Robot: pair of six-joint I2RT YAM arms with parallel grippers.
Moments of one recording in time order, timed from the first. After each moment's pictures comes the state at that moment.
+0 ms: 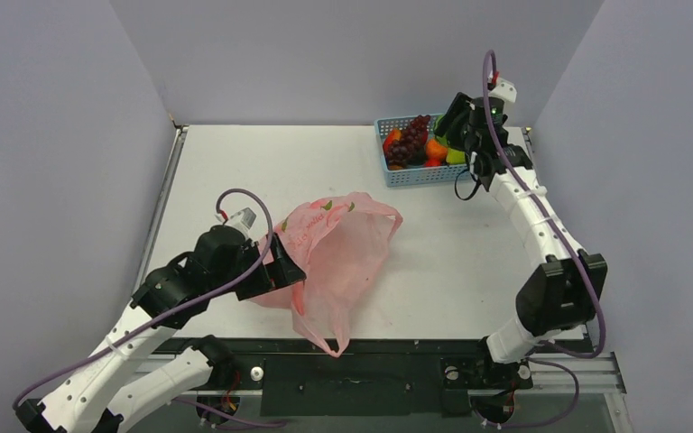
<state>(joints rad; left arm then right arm) -0.69 0.75 0.92 -0.93 0.04 -0.94 0.19 1.54 1.48 -0.33 0.20 0.47</state>
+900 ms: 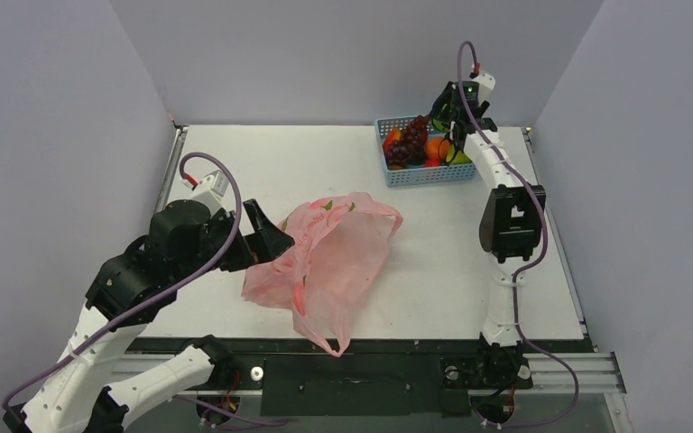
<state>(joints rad) -0.68 0.85 1.35 -1.06 -0.05 -0.82 0.10 2.24 2.05 -0.28 0.24 0.48</state>
